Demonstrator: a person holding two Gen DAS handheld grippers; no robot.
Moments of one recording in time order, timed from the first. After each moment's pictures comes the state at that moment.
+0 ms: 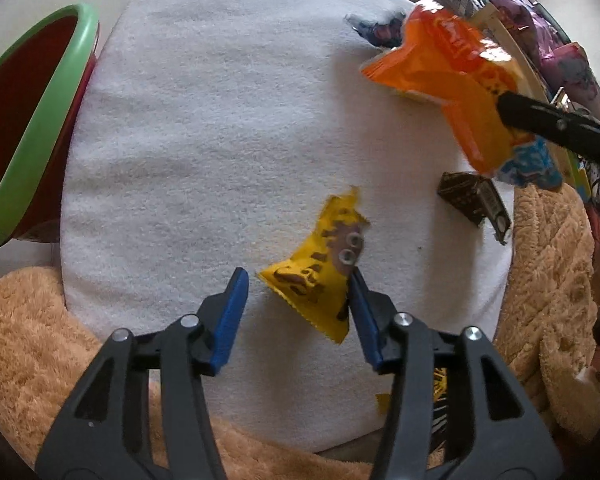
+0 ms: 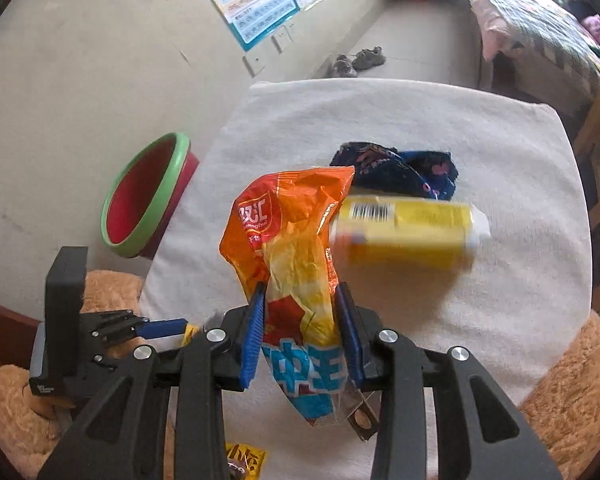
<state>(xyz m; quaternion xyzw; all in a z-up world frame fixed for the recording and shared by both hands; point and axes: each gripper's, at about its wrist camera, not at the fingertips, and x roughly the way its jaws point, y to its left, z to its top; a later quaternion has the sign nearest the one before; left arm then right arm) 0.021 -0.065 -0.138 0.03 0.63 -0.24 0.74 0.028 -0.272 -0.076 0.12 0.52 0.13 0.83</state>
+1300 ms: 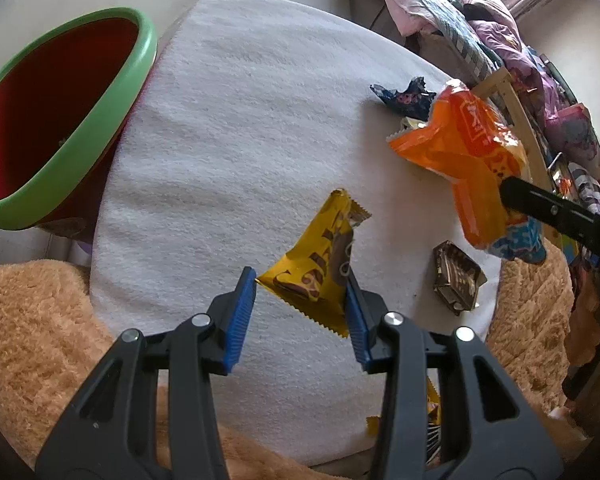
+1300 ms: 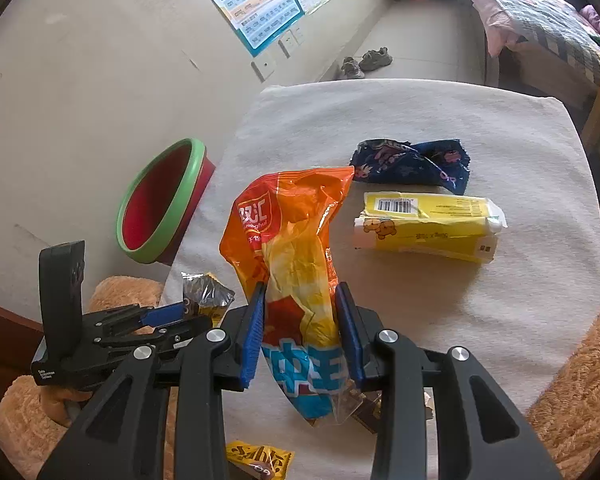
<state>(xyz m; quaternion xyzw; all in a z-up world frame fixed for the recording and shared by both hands) 0.038 -0.030 -0.116 -0.05 0.59 -0.21 0.78 0.027 -0.264 -0.071 0.14 0.51 0.15 0.83</state>
